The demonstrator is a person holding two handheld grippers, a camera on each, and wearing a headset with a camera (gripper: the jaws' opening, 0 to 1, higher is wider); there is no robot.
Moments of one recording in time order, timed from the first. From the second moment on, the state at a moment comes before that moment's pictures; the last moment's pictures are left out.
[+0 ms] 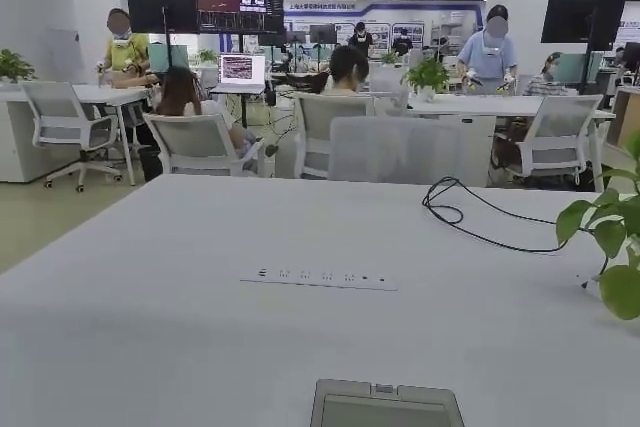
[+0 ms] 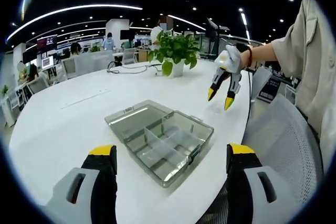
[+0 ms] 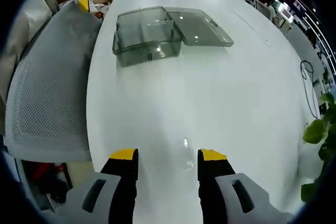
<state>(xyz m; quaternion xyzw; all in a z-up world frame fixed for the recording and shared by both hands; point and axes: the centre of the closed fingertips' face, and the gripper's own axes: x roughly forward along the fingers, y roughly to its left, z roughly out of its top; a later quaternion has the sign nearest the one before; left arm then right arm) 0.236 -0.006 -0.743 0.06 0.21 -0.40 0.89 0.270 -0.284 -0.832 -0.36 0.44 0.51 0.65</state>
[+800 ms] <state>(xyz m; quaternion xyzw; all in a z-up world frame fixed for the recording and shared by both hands) 0.238 -0.002 -0.742 0.08 0.21 -0.39 0.89 0.273 -0.309 -0.855 -0.44 0.45 0.53 0.57</state>
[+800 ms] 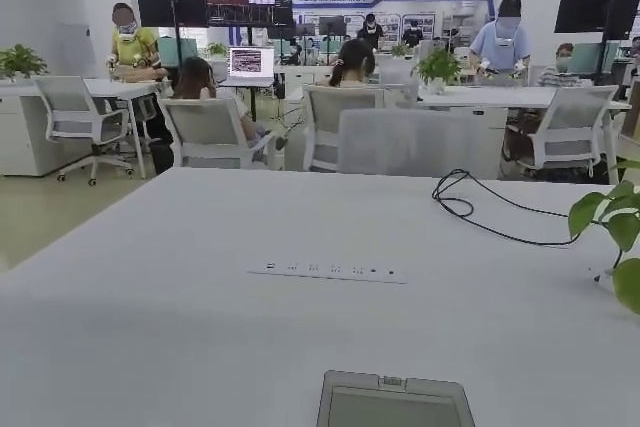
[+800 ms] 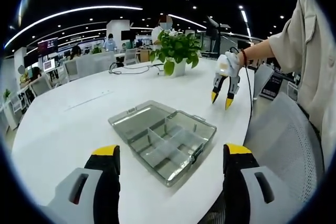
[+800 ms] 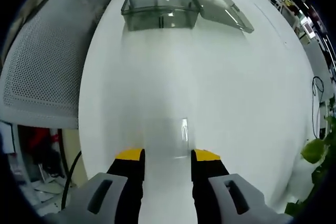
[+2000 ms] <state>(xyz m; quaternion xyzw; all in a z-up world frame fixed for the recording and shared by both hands) 0.239 -0.010 -0.738 0.03 0.21 -0.39 0.89 0.303 -0.263 -0.814 -0.41 0.36 0.49 0.68</state>
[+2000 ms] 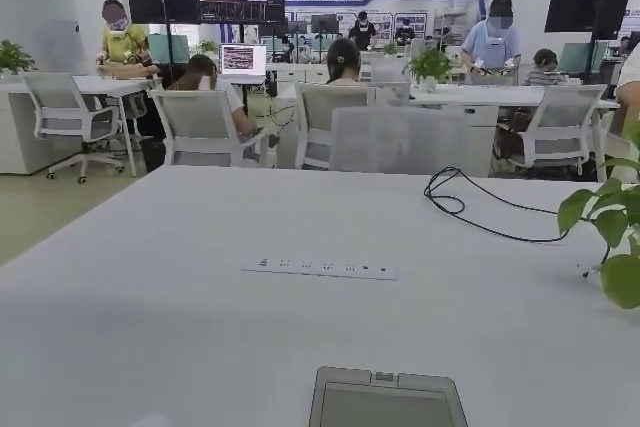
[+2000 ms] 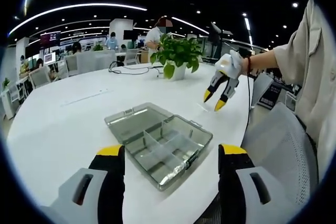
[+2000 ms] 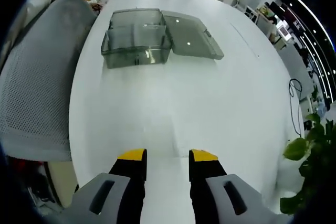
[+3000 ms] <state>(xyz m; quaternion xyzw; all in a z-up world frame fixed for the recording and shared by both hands) 0.245 -0.027 -0.722 -0.07 0.19 -0.39 0.90 0.275 -0.101 -0.750 -0.39 0.18 0.57 0.70</state>
